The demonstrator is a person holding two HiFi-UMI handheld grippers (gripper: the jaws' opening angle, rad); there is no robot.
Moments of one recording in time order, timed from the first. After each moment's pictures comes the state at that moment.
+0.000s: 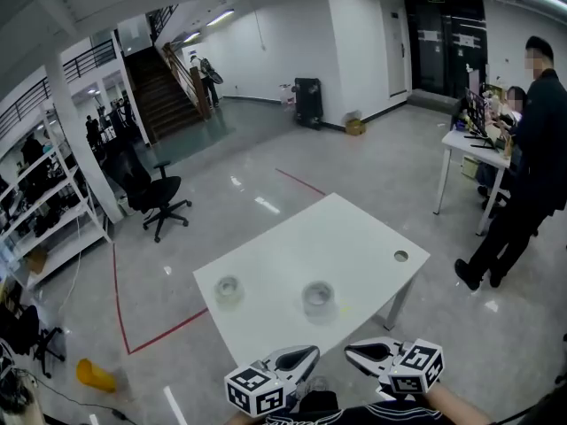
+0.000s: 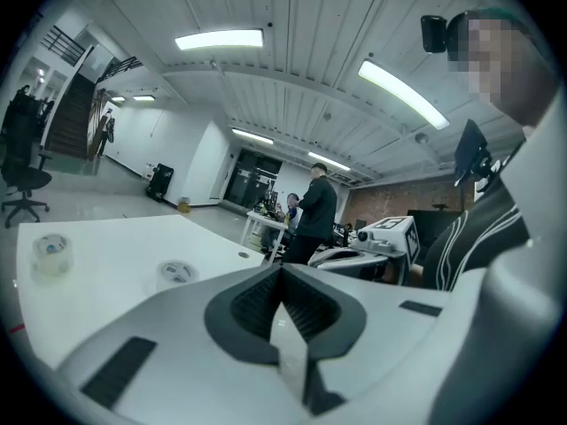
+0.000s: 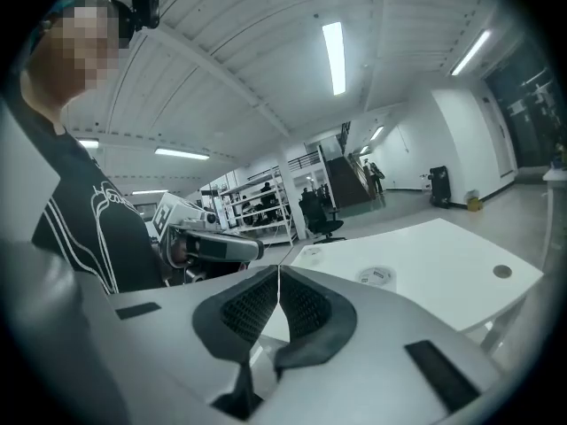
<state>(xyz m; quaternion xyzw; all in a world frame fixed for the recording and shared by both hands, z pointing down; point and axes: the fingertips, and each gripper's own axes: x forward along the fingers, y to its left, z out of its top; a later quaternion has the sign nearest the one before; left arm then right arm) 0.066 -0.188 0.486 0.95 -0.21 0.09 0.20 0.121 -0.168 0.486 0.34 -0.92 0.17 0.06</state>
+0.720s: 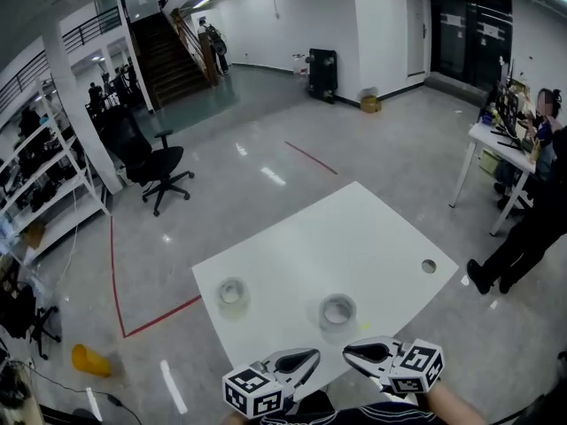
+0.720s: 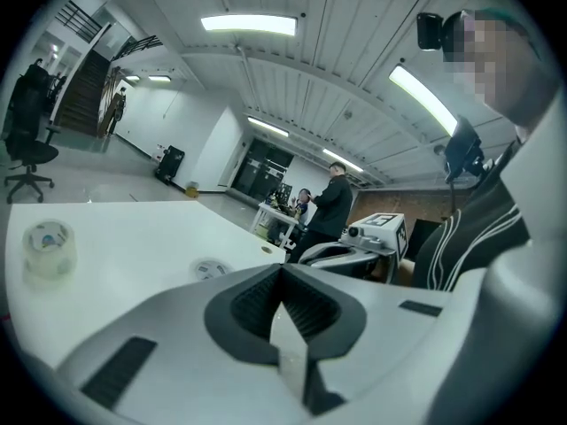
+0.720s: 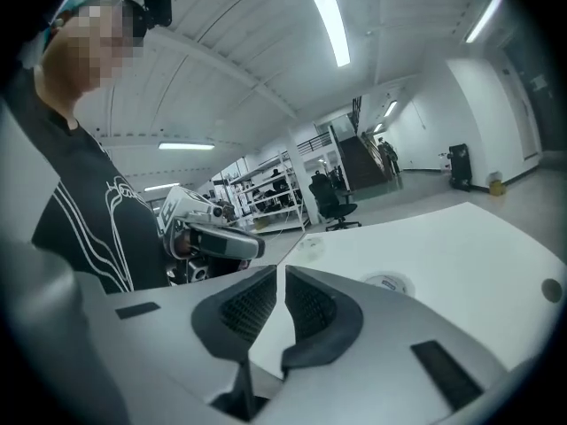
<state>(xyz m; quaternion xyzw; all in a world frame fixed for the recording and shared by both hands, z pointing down) 0.047 -0.279 0.528 0.94 -0.21 0.11 0.24 0.099 -0.268 0.529 0.28 -0.94 0.19 0.10</state>
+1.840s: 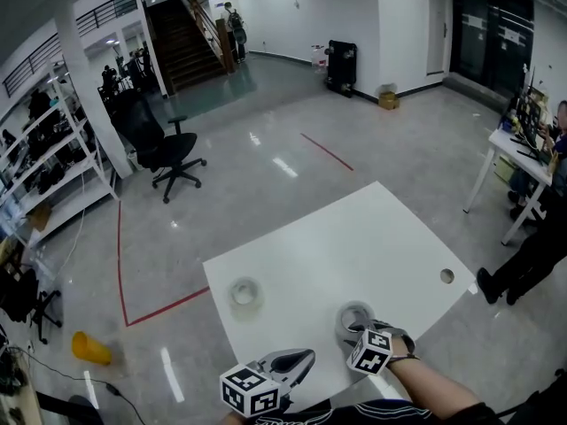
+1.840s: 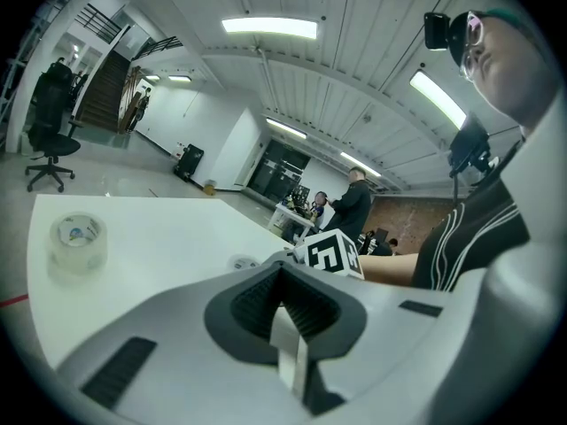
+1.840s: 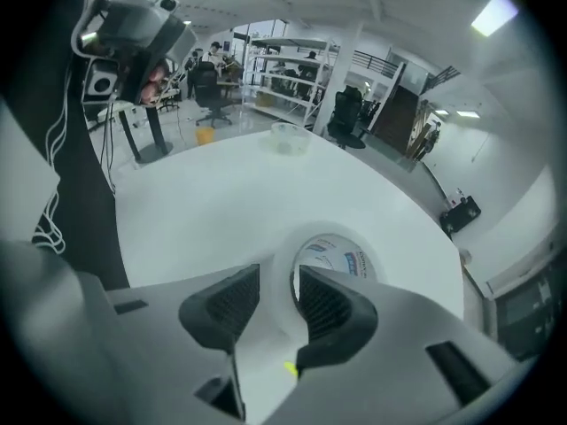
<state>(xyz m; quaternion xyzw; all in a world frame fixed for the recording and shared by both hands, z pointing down) 0.008 -0.311 0.547 0.92 -0.25 0.11 0.28 0.093 -0.360 0.687 0.24 -0.81 0.02 0.53</state>
